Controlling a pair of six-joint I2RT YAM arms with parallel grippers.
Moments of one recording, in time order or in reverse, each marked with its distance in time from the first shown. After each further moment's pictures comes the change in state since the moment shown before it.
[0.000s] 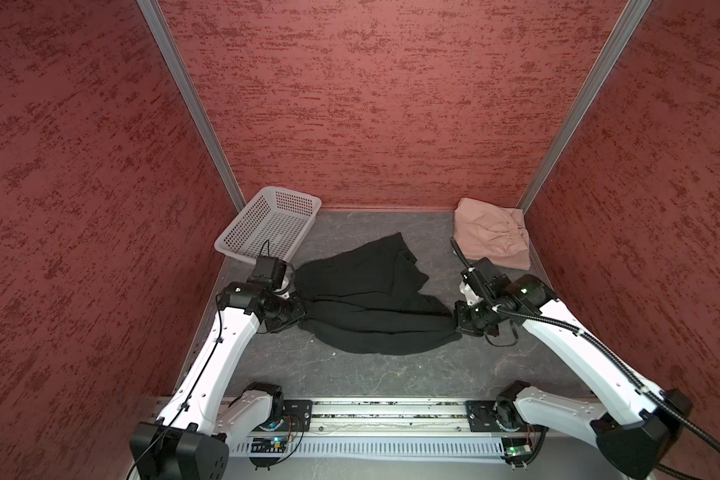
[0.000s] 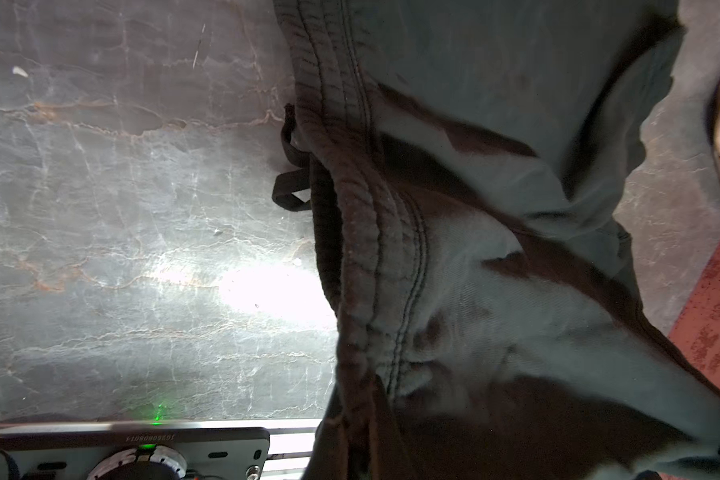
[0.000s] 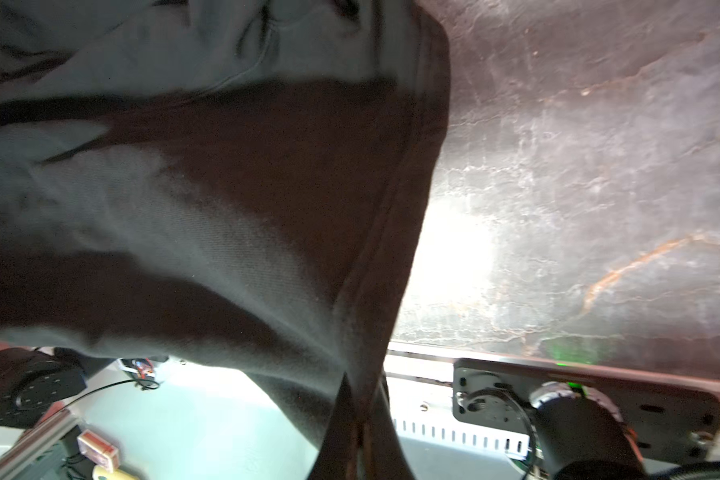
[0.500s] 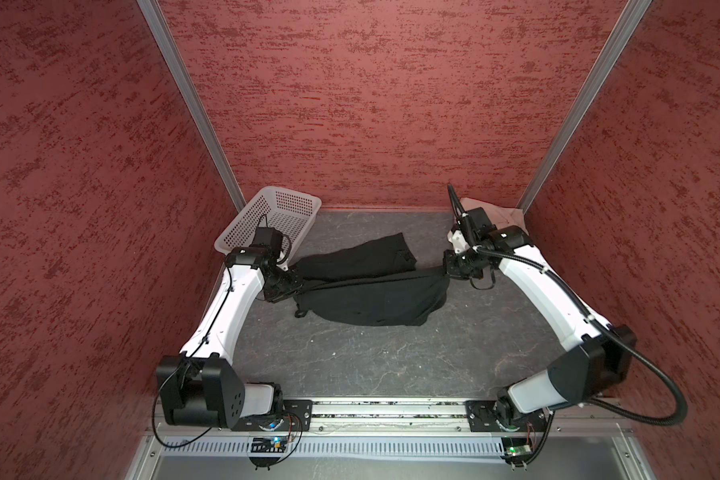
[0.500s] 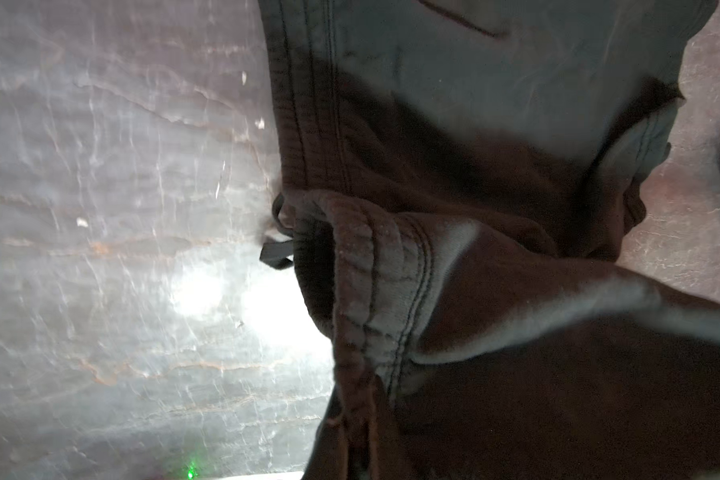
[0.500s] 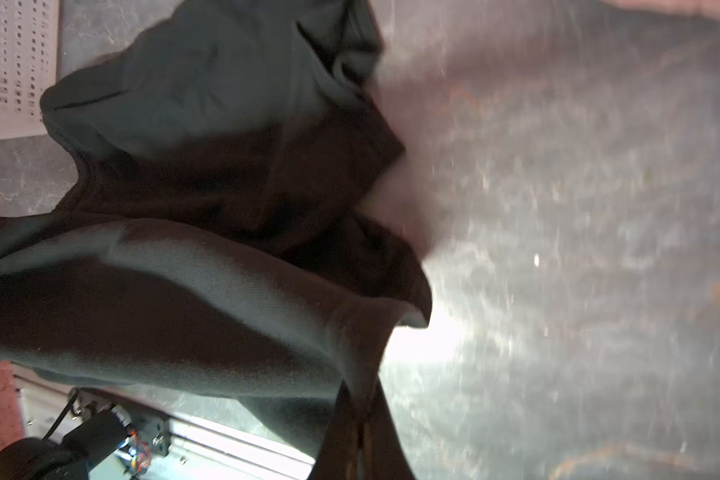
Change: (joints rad) left arm 0.102 0.326 0.247 0.047 -0.014 0.166; right arm -0.177 0.423 0.411 0.163 0.000 -0.276
